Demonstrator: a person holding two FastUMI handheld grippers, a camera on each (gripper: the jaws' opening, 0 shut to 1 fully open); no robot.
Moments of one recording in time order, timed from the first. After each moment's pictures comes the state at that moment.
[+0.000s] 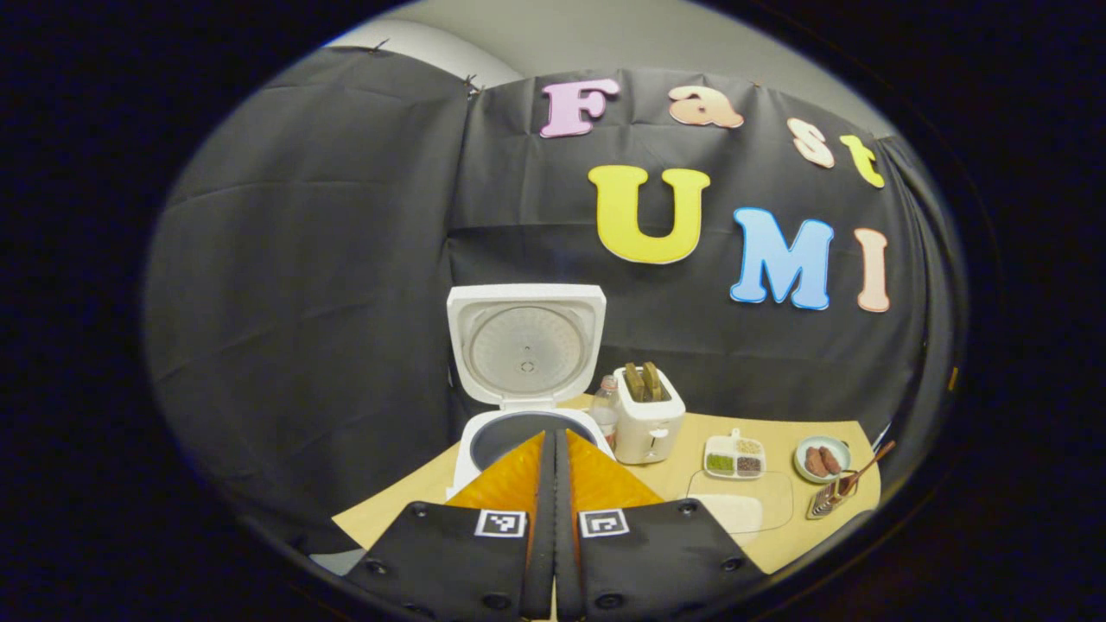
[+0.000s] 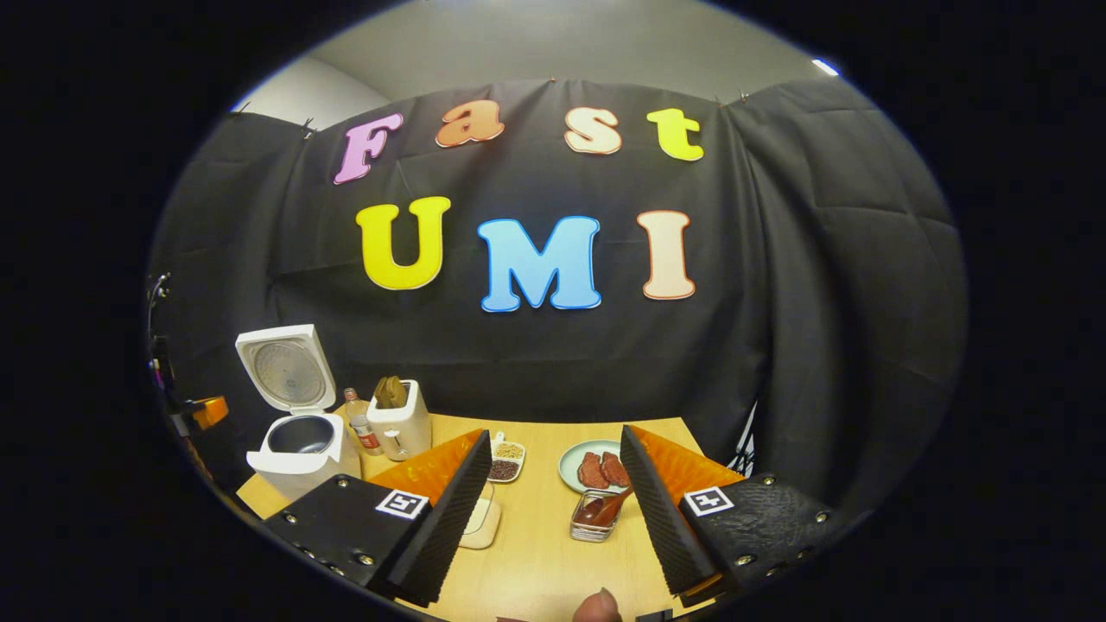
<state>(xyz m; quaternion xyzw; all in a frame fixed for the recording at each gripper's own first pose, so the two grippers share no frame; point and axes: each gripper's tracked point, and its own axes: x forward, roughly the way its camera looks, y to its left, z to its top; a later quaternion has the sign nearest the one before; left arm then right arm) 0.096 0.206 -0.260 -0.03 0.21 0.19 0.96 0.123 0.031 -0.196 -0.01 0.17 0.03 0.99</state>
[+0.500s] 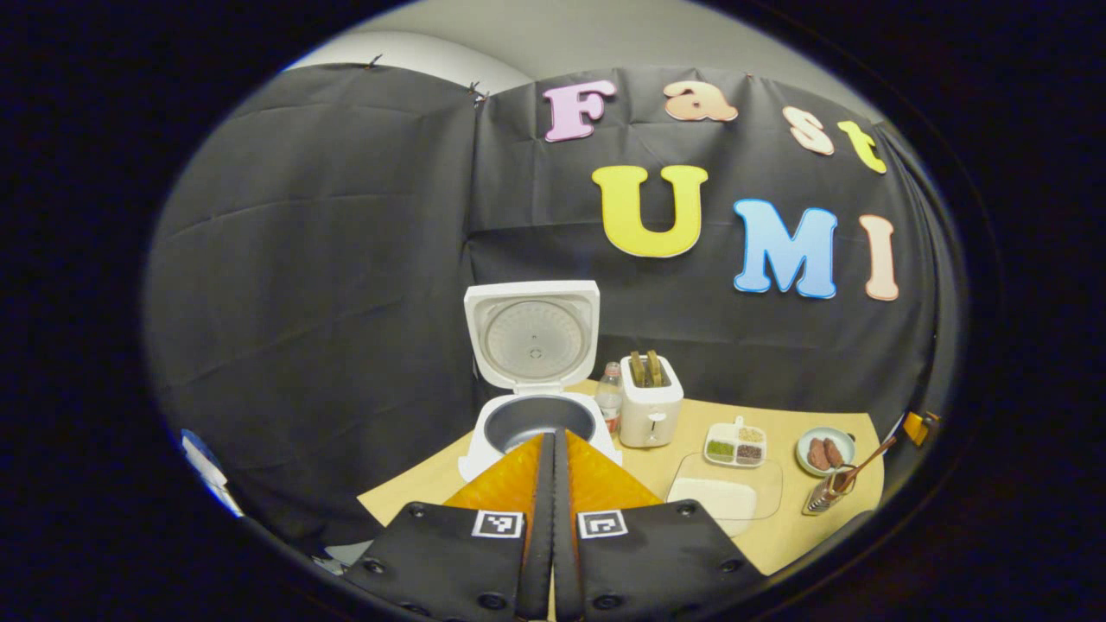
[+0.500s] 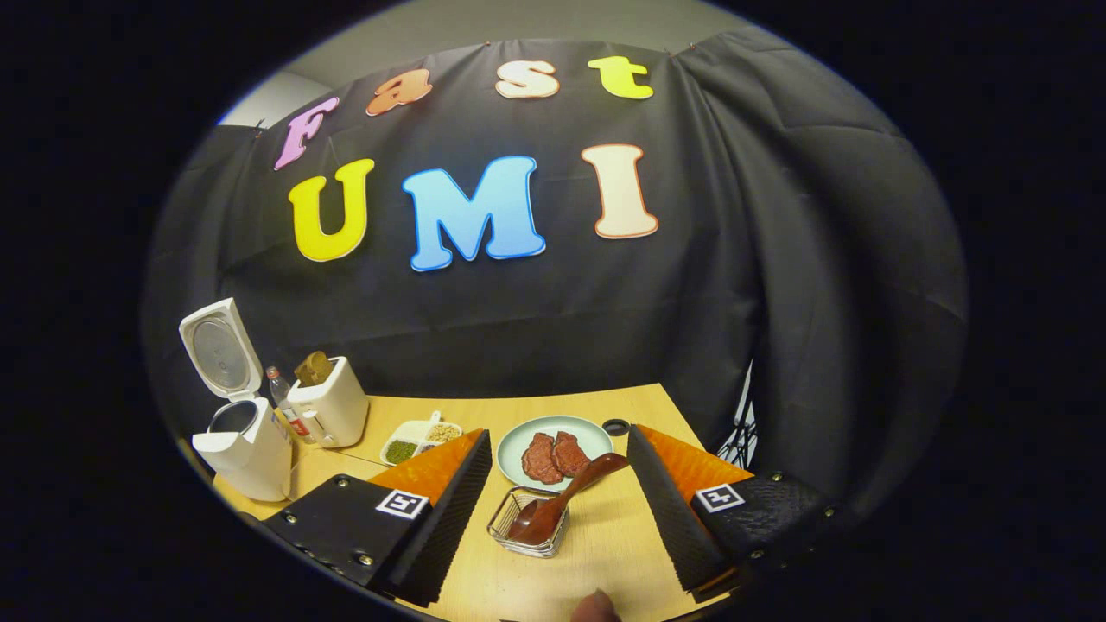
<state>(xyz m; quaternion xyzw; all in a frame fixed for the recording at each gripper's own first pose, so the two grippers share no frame) 0.052 0.158 -0.245 0.00 0.24 0.24 0.94 0.219 -0.062 -0.346 0.02 0.21 -0.02 0.98</state>
